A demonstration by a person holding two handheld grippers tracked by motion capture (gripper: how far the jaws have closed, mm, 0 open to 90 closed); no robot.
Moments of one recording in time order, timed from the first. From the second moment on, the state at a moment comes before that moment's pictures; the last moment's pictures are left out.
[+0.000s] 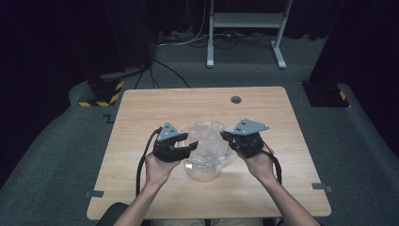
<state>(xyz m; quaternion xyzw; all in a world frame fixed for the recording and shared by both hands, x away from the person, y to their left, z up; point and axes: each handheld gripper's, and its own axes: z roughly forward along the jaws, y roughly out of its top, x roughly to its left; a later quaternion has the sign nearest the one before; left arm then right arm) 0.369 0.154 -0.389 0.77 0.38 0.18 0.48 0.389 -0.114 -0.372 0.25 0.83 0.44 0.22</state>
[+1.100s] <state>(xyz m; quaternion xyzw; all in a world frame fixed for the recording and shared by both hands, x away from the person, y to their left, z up) 0.379 0.142 -0.395 0.80 0.37 0.17 0.44 0.386 -0.122 -0.364 0.25 0.83 0.47 0.18</state>
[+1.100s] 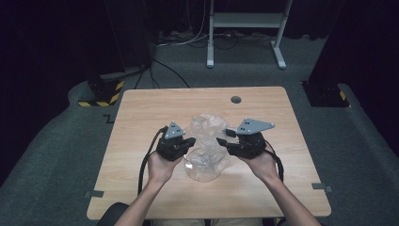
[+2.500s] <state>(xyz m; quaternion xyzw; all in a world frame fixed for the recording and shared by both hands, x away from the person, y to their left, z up) 0.377 0.135 -0.391 0.81 0.37 0.20 0.41 0.383 -0.105 -0.371 0.20 0.85 0.45 0.15</state>
